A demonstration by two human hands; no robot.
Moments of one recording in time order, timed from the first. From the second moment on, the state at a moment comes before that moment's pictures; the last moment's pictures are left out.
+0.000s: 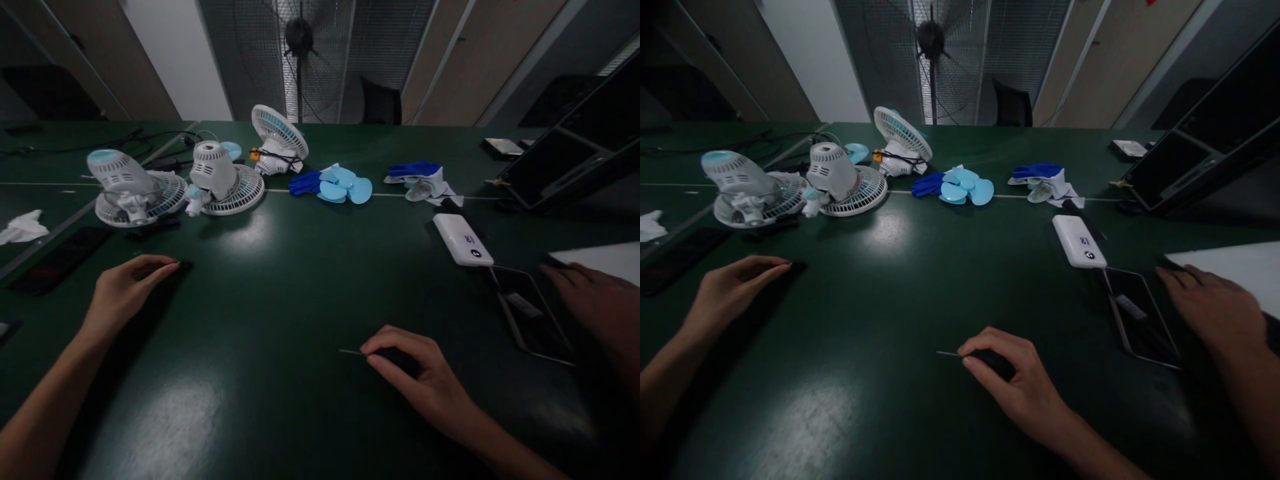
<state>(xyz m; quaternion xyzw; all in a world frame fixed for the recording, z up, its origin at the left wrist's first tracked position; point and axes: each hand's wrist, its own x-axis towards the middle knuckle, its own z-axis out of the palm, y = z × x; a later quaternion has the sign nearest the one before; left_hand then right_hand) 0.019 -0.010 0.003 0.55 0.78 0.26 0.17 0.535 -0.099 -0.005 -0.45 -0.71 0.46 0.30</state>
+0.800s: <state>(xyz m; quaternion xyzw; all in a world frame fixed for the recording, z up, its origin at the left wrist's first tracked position) 0.029 -0.013 0.015 0.58 0.76 0.23 0.19 0.534 -0.098 -0.002 -0.45 -0.71 0.45 0.30</state>
